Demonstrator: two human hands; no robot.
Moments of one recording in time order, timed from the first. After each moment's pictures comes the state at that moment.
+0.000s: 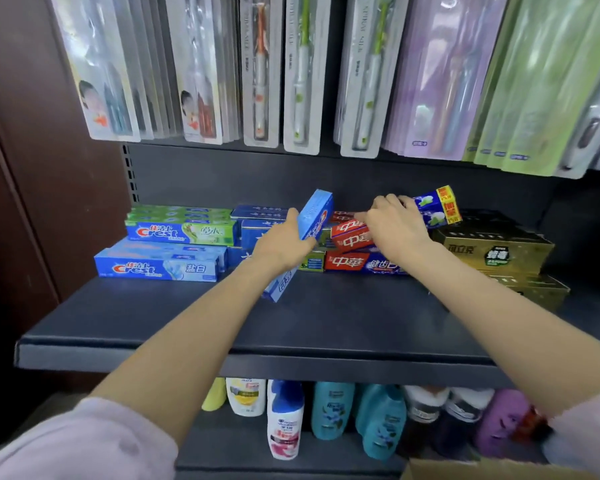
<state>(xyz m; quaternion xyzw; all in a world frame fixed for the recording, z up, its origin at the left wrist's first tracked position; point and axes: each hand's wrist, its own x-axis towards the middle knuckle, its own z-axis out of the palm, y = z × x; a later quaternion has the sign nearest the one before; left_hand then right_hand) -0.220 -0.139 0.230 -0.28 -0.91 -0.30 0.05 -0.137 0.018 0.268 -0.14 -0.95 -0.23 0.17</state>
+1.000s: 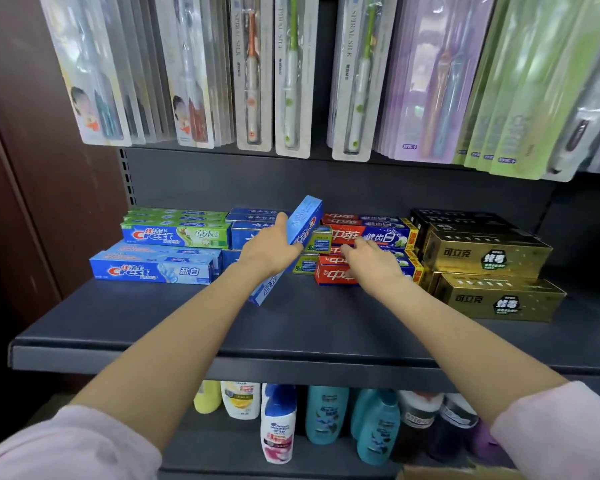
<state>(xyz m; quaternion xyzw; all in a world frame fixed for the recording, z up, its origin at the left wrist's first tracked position) -0.227 -0.139 0.225 -0.27 -0.92 -0.26 0.07 -0.159 0.030 0.207 -0.12 -0.98 -0.11 0.09</state>
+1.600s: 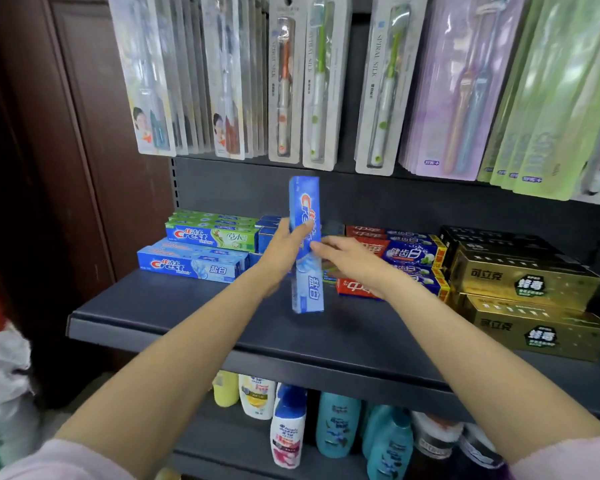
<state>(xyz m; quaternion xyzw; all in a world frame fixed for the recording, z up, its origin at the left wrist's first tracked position) -0.199 -0.140 0.233 -0.17 -0.66 -0.73 -0.04 -0.145 -0.018 0.245 0.05 -0.85 0.52 0.04</state>
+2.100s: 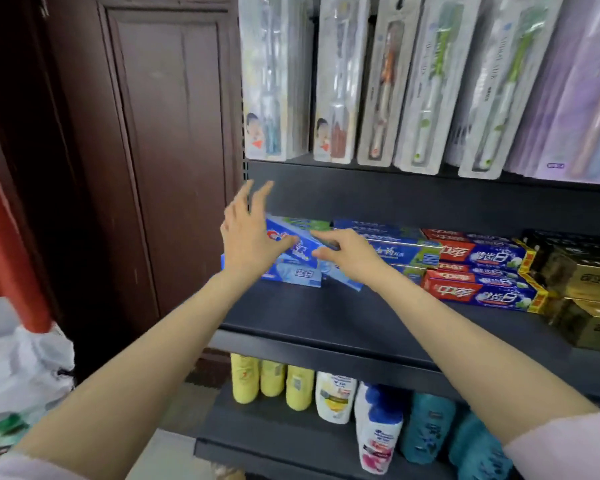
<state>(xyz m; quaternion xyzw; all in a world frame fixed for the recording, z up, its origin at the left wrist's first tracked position) -0.244 -0.335 0.236 -0.15 -0.87 -0.33 0.33 -0.206 -0.166 0.239 0.08 -0.93 0.33 0.14</state>
